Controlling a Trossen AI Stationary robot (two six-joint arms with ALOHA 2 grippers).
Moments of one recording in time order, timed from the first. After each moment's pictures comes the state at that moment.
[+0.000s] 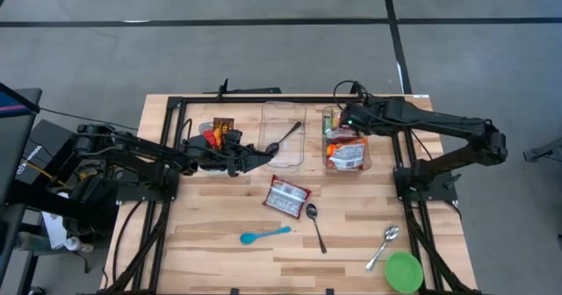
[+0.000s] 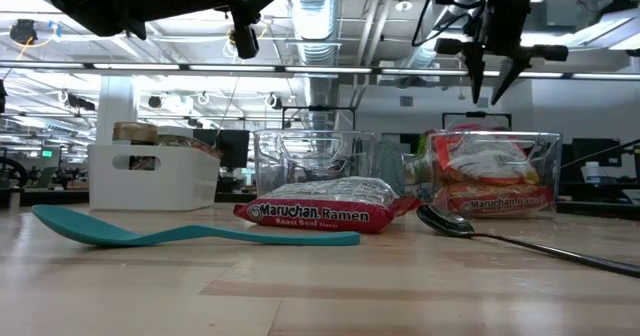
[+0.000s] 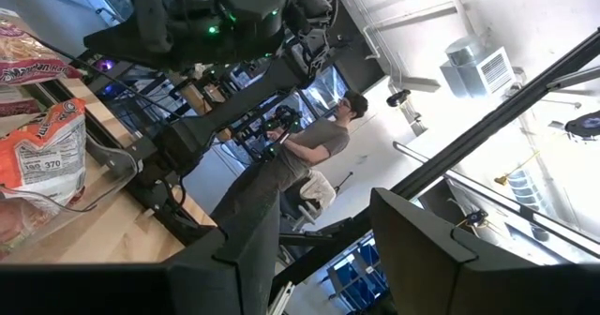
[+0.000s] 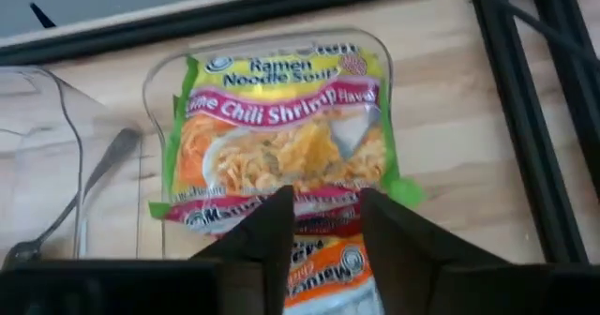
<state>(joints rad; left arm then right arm) 0.00 1.32 0.52 1.05 0.02 -0.95 -0.31 1.29 1.16 -1.20 0.51 1.36</state>
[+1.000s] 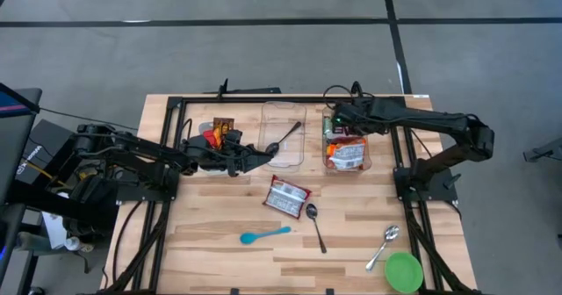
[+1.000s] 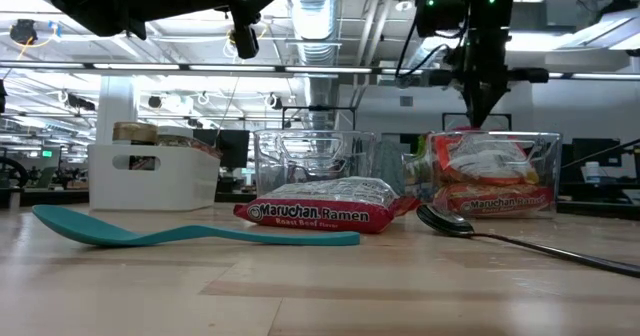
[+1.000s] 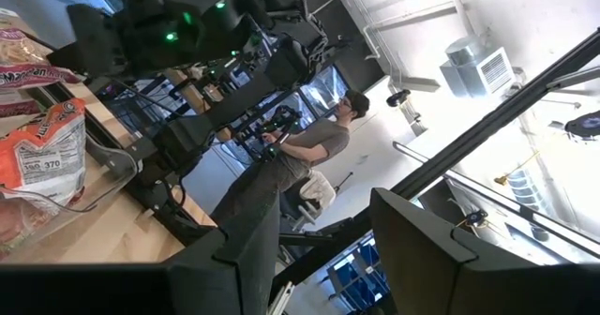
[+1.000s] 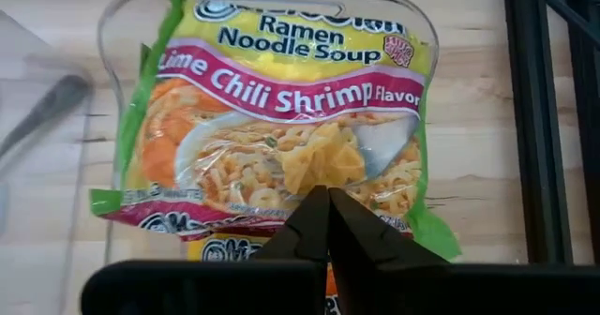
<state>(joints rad) 0.00 1.32 0.52 1.05 0.02 -0.95 -0.37 1.41 1.13 -1.12 0.44 1.17</state>
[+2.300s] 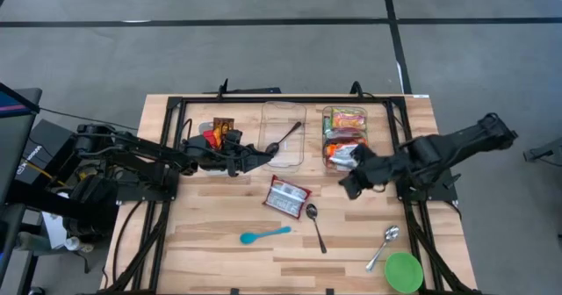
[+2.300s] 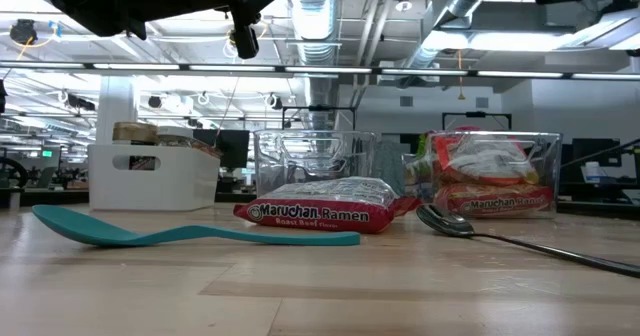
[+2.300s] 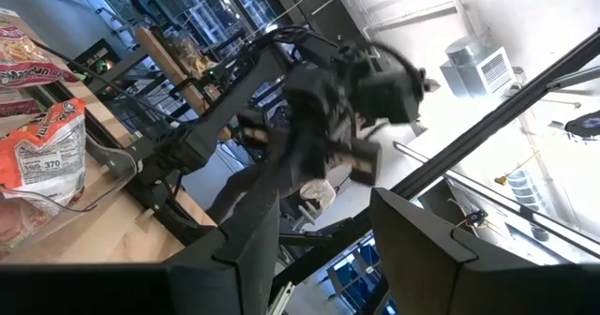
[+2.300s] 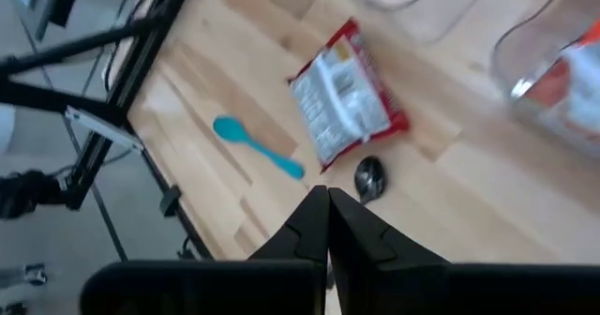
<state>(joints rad) 0.00 1.32 0.52 1.05 0.02 -0.95 0.36 1.13 1.17 -0.89 0.26 1.24</state>
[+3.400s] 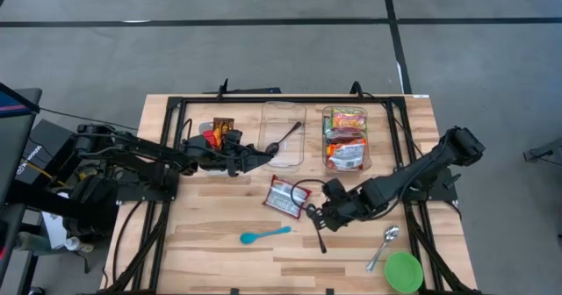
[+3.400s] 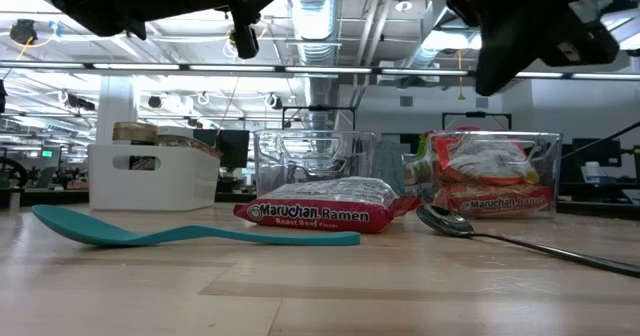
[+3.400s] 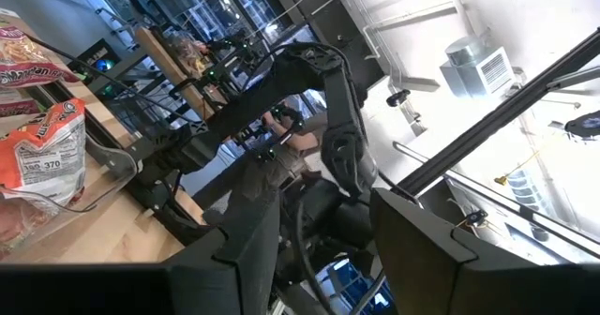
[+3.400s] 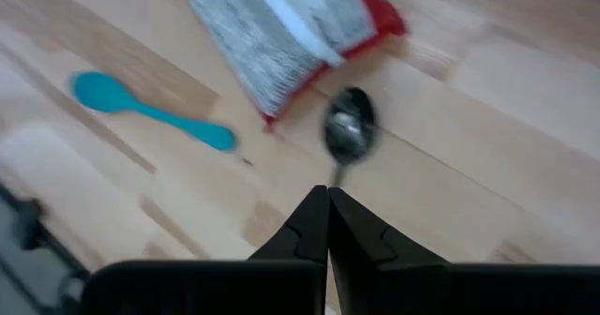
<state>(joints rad) 0.00 1.32 0.52 1.05 0.02 -0.95 0.48 1.58 1.14 -0.74 0.29 1.50</state>
